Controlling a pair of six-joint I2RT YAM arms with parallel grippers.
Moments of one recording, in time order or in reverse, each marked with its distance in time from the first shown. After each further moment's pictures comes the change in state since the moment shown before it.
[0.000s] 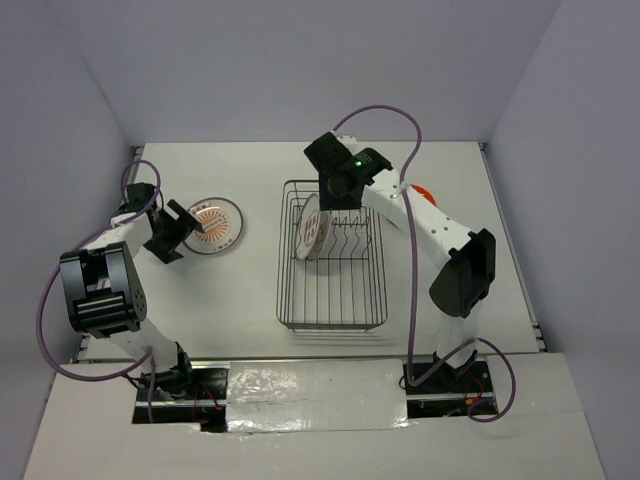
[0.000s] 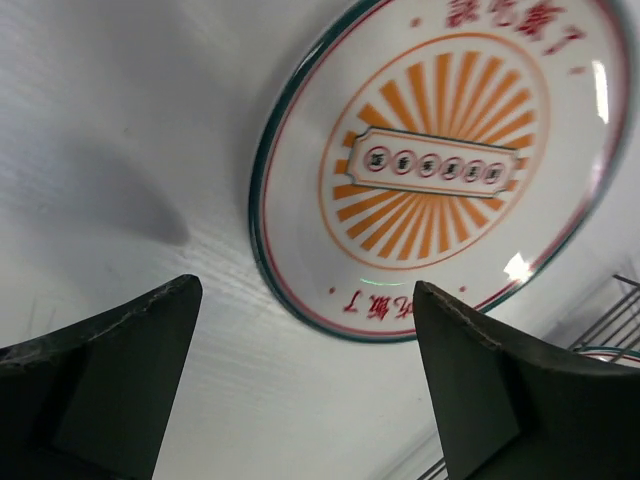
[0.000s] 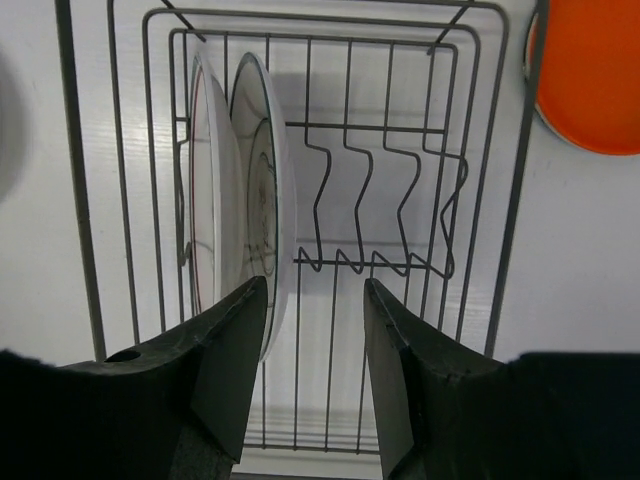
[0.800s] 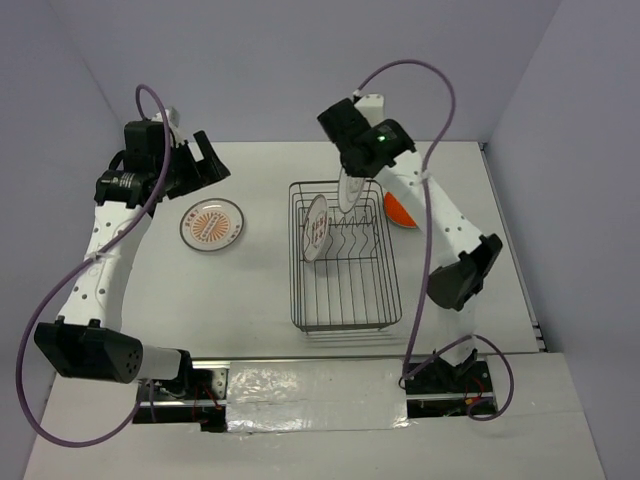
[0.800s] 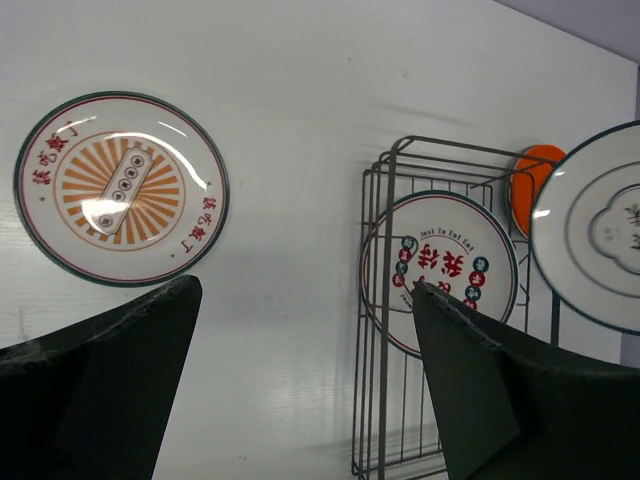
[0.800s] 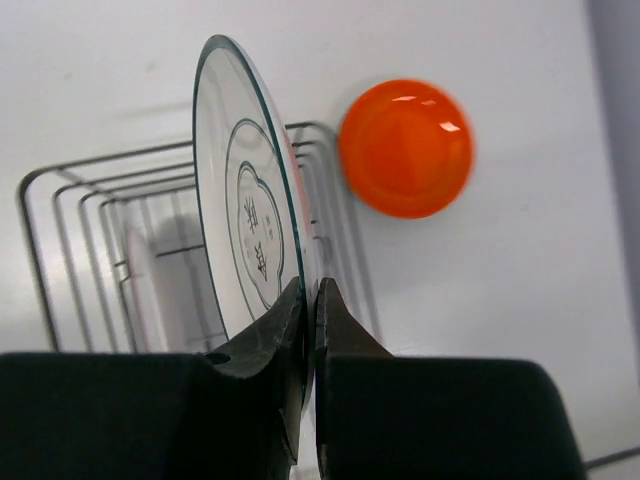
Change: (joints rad) left arm -0.323 -0.296 0.507 -0.353 -0.061 0.217; right arm -0.038 0.099 0.367 -0.206 0.294 -0.033
